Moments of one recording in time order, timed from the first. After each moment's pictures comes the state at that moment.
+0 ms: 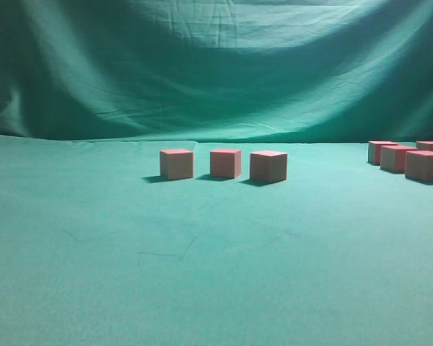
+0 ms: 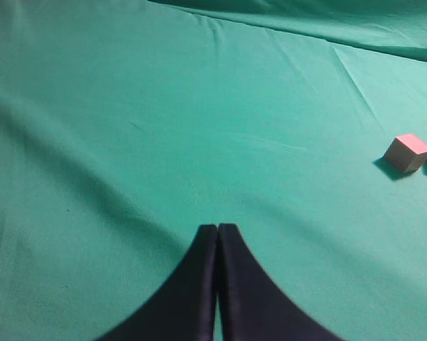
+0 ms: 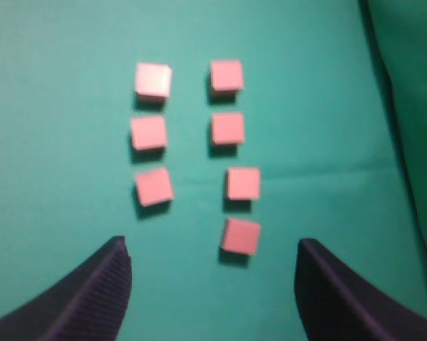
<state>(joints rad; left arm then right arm) -0.01 -0.01 0.02 -0.12 0.36 -0.08 0.21 1.52 -1.52 -0.27 1.26 0.29</state>
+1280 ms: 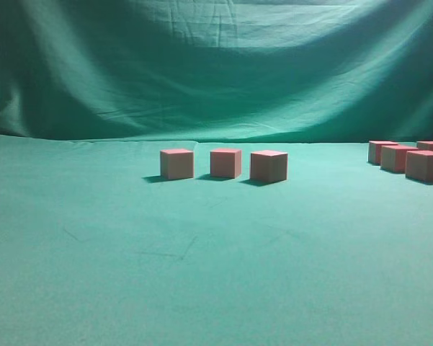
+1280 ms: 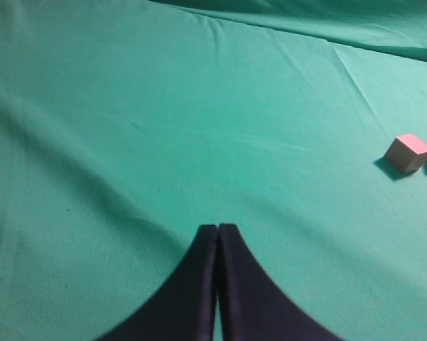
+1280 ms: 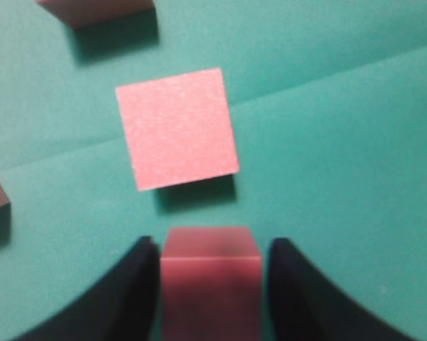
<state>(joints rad) -0.01 -0.01 0.02 -0.12 0.36 -0.08 -0.03 1.81 -1.05 -0.12 0.67 0.30</state>
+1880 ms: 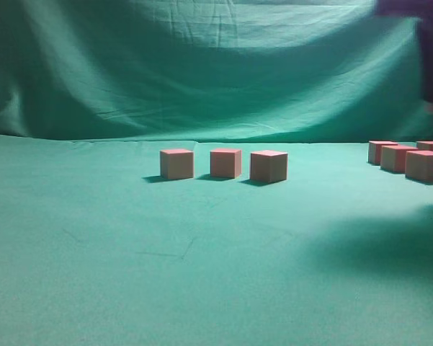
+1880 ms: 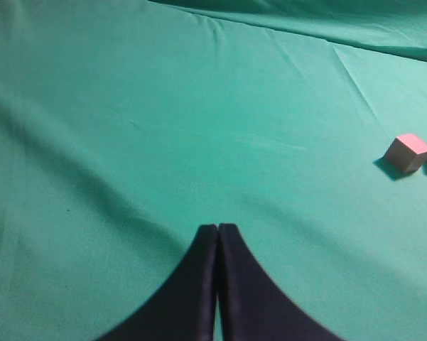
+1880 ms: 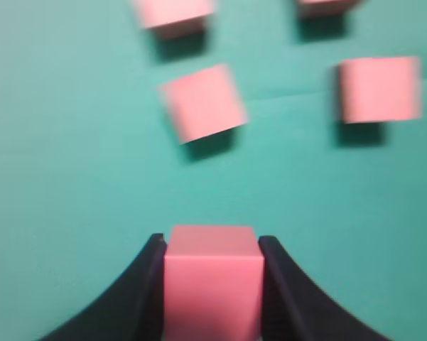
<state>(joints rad) -0.01 -0.01 0.02 -0.12 0.36 -0.08 0.22 1.67 -1.20 -0.04 0.97 0.30</state>
